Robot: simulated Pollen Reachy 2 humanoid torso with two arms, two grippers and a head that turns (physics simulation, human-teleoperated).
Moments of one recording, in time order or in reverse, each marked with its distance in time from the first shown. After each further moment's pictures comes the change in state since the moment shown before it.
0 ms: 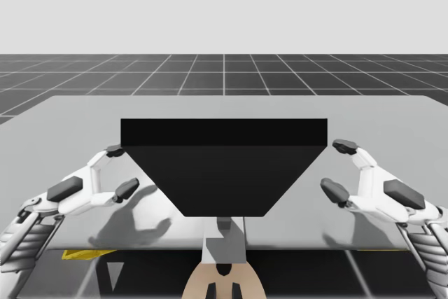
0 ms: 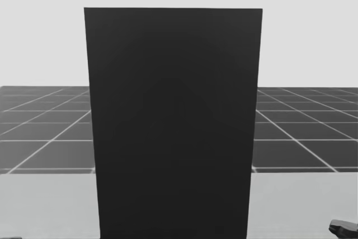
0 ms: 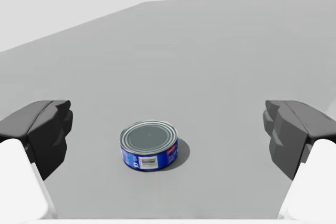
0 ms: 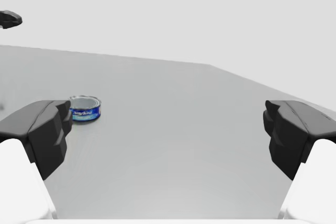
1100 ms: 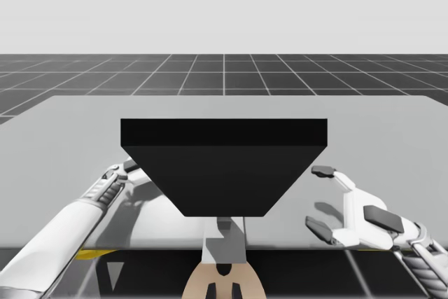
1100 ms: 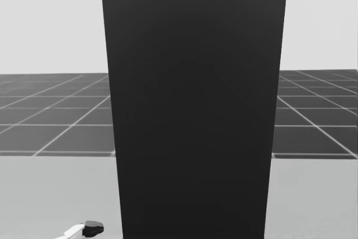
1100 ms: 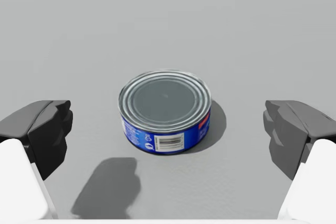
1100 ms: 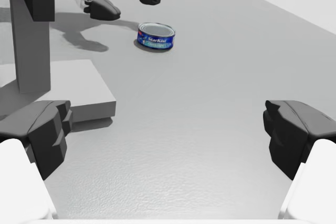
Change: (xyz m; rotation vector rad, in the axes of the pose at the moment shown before) left arm -0.069 0.037 -0.099 -0.086 0.217 0.032; right arm -0.032 0.034 0.008 0.202 0.154 0.043
